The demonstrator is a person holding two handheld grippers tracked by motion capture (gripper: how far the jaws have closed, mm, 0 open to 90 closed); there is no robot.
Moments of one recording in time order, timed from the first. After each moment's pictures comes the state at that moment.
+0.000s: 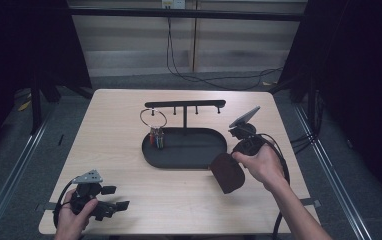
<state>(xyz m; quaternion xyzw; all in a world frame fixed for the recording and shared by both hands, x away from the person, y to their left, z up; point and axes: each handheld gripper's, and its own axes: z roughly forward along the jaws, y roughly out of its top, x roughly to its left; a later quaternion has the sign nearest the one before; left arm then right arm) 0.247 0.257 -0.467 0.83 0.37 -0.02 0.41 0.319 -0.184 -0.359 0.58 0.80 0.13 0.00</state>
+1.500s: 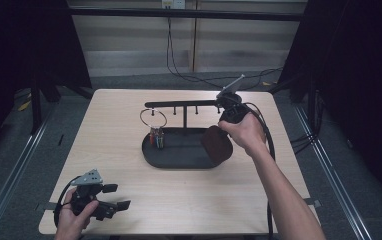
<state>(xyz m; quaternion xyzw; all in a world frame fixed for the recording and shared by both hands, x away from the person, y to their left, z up) 0.245 0.254 -0.463 0.83 0.35 0.00 0.43 0.390 -0.155 -0.327 0.60 0.79 0.14 0.02</state>
